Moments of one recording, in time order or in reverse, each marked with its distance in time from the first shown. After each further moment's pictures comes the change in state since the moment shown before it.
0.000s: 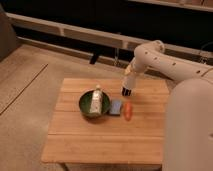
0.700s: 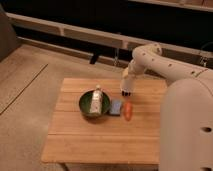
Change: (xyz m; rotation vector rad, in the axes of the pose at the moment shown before) arm 0.012 0.010 0.028 -0.031 0.059 0.000
